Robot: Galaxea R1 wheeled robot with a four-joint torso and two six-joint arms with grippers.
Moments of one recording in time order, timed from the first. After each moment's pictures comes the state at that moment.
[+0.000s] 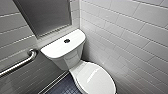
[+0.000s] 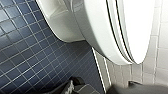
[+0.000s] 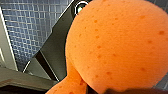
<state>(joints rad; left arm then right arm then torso) 0.85 2.41 -1.60 -0.20 0.04 -0.24 -1.48 2.35 -1.72 0.10 0.27 0.34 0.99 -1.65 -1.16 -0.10</state>
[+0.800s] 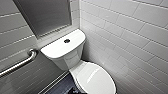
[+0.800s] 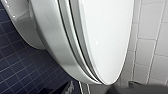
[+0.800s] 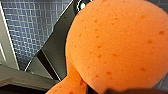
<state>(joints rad) 0.74 2.57 -1.66 -0.23 0.00 -0.39 -1.48 2.38 -1.73 0.10 0.27 0.34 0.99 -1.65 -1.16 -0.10</state>
